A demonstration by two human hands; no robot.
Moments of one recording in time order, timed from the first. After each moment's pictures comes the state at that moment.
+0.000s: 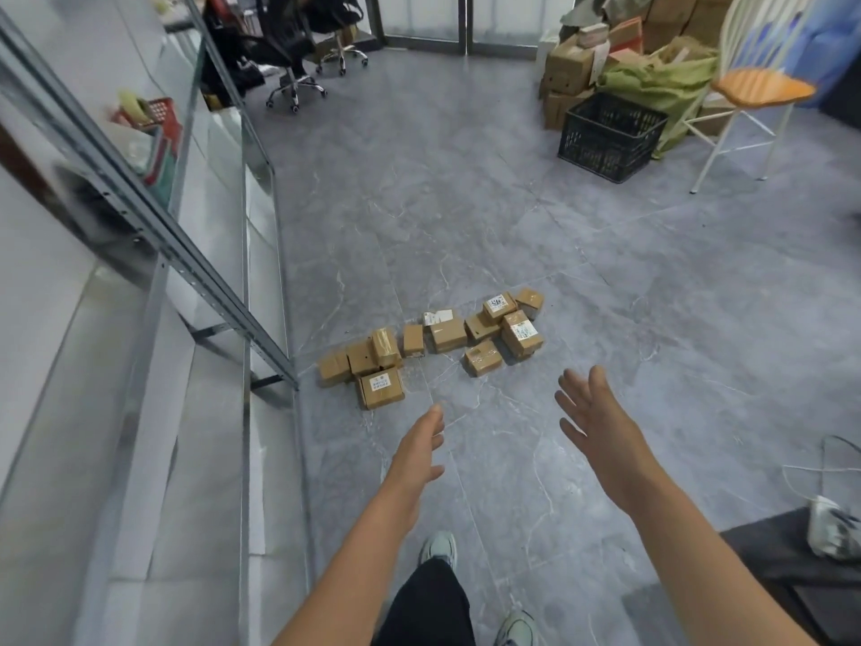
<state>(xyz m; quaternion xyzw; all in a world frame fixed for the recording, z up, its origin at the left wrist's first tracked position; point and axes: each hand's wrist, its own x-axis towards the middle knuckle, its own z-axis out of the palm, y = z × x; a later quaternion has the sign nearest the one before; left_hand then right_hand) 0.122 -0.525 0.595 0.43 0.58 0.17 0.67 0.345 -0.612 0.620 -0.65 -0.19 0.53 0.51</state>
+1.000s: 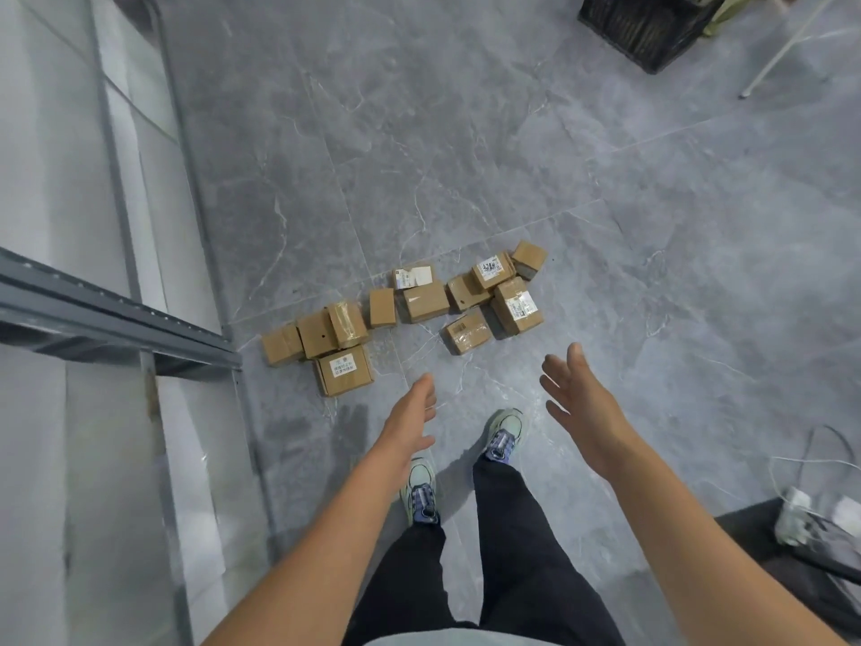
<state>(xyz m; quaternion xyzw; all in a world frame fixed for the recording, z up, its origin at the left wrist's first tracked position) 0.251 -0.186 0.465 0.34 0.61 0.03 0.72 0.471 -0.278 0.499 -0.71 -0.09 0.59 0.37</state>
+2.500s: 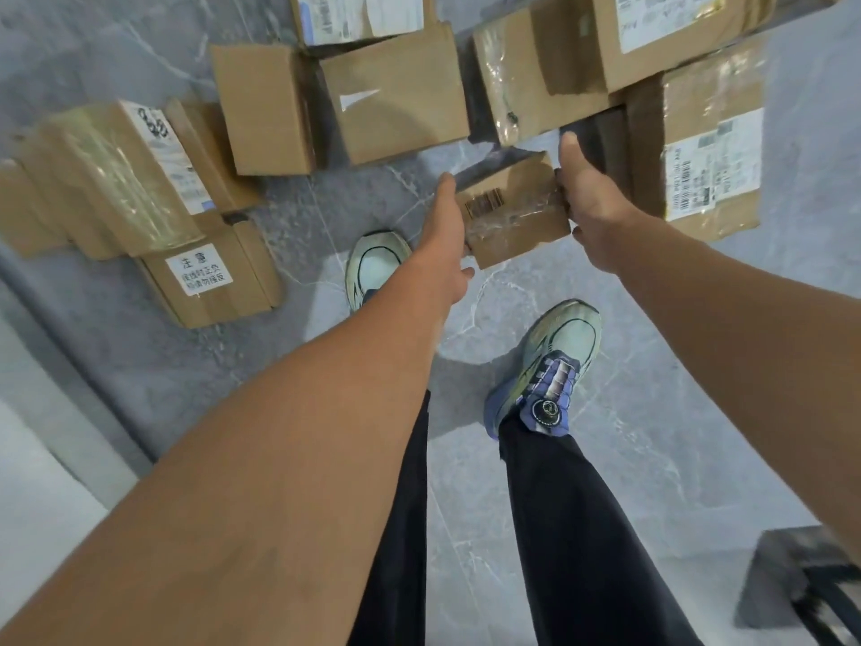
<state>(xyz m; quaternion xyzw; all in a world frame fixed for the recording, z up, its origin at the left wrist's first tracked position) 0.464 0.038 -0.168 0.04 0.74 -0.01 0.68 0.622 0.007 -0.185 -0.75 -0.01 0.65 0.12</state>
